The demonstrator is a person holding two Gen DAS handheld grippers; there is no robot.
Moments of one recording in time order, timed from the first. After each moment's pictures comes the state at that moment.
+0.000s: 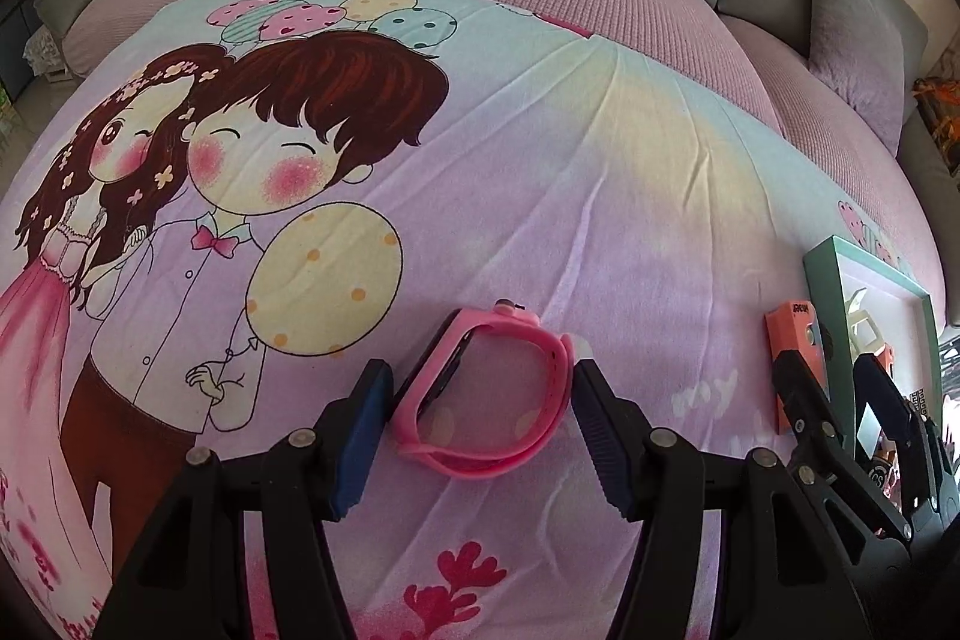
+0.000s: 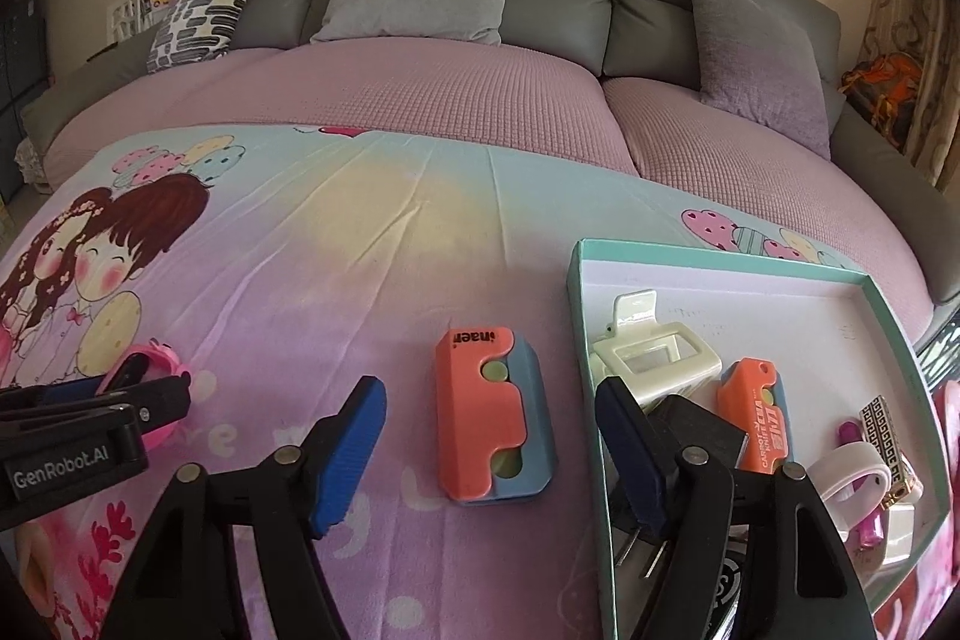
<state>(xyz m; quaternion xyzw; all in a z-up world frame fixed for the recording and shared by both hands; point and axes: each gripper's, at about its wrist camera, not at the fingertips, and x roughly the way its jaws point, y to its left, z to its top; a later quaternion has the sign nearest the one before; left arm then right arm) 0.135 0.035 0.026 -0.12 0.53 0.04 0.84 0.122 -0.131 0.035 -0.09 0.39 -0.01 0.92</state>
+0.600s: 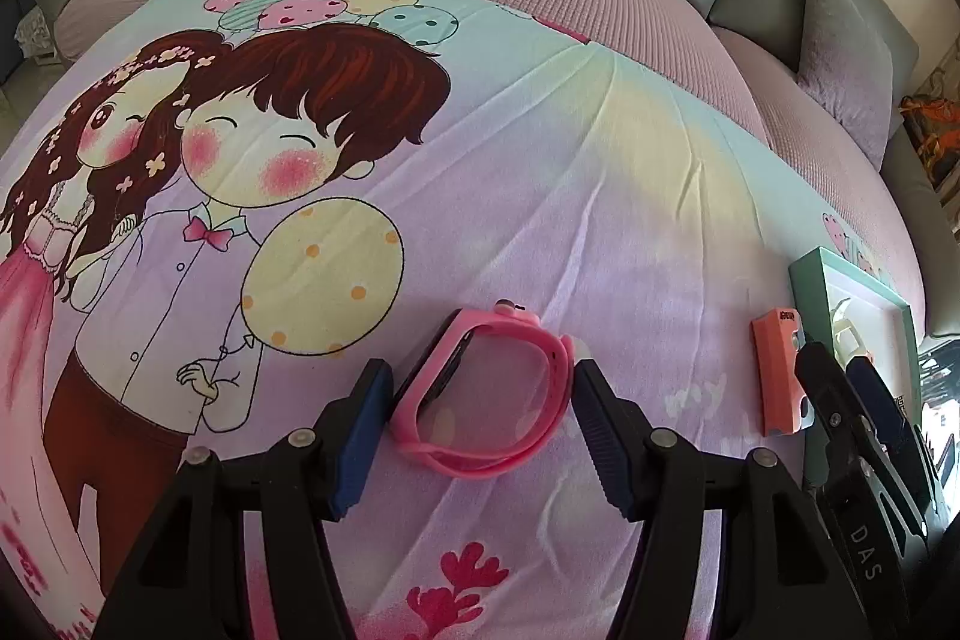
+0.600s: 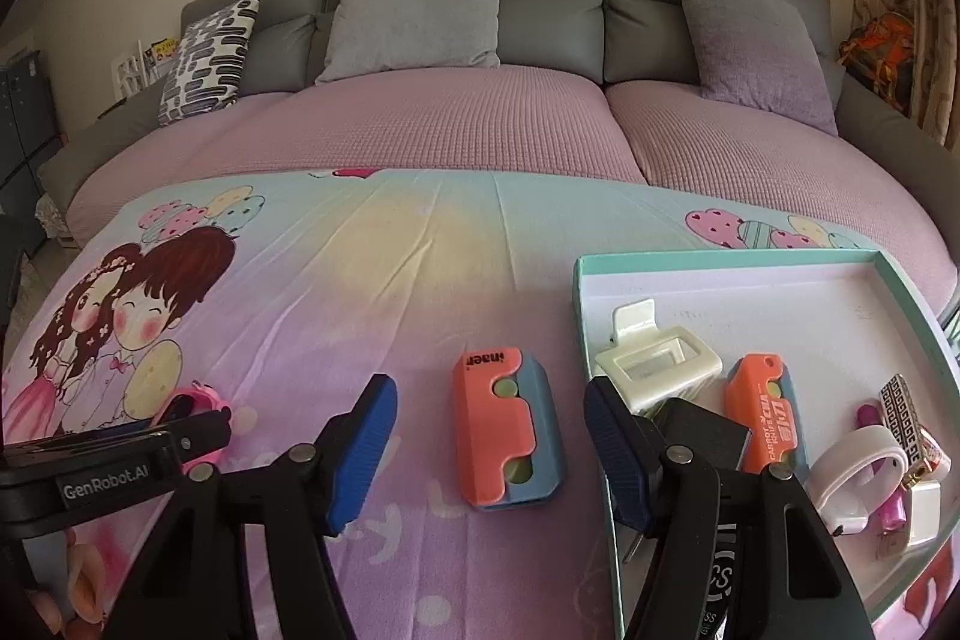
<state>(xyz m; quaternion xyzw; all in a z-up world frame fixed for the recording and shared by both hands) 0.130 0.056 0.026 -0.14 0.53 0.02 0.84 0.112 -0.142 0.054 -0.01 0.37 0.04 0.93</state>
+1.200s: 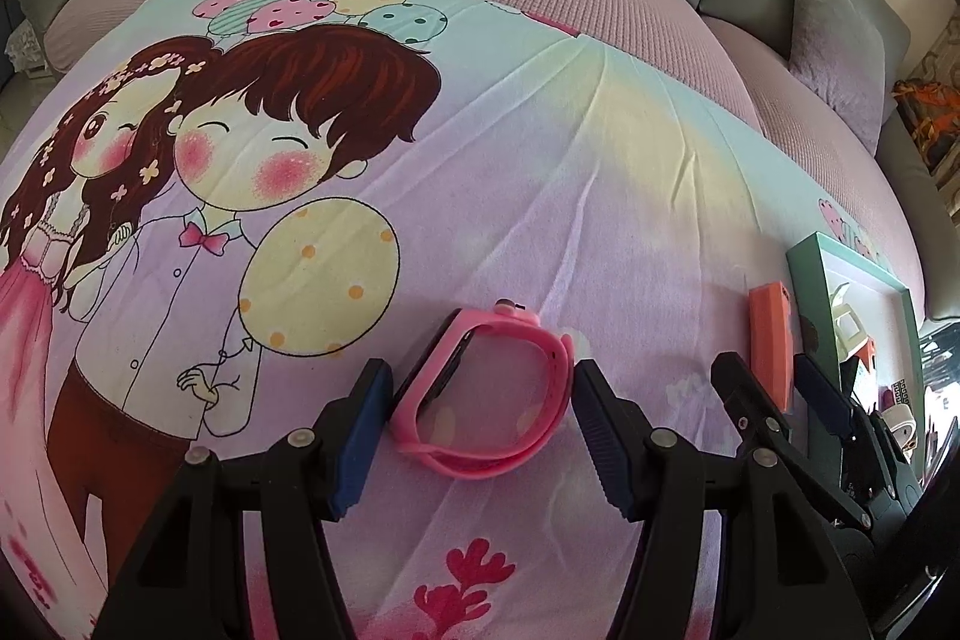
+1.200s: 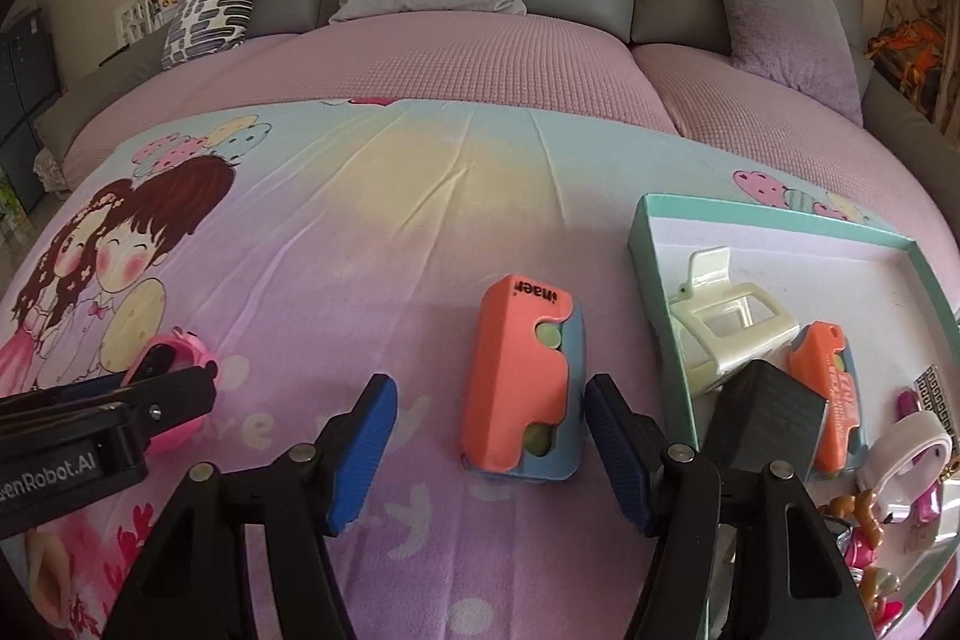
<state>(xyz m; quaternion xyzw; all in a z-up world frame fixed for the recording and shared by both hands) 0.127 0.052 0.027 -0.13 0.53 0.01 0.84 0.127 -0.128 0.023 -0.01 0.42 0.05 0.90</state>
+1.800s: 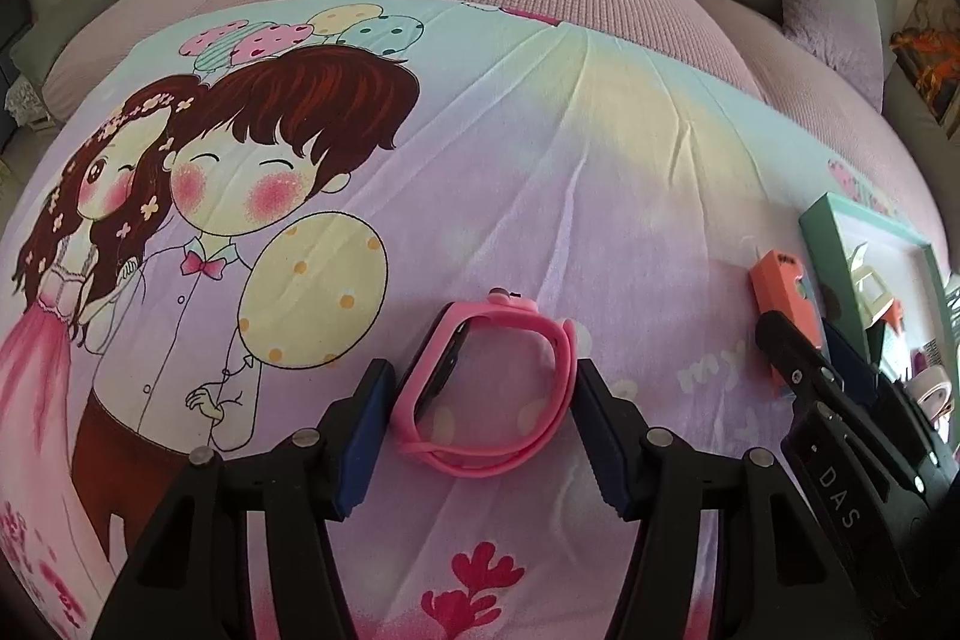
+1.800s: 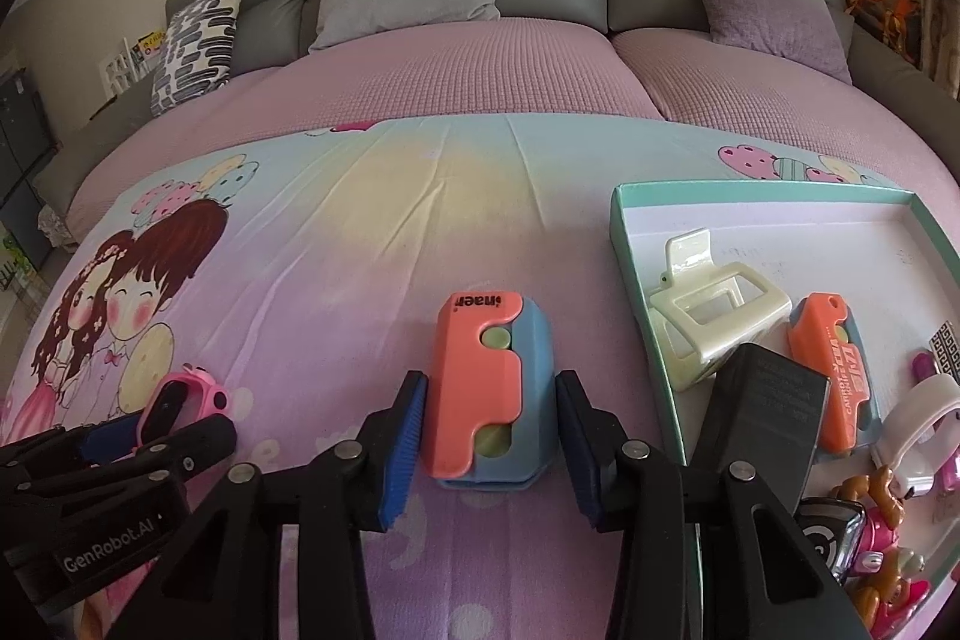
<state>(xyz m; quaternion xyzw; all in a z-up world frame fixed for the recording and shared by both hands) 0.129 0.033 0.028 -0.09 0.52 0.01 0.85 0.124 -0.144 0.034 0.04 0.41 0.03 0.91</state>
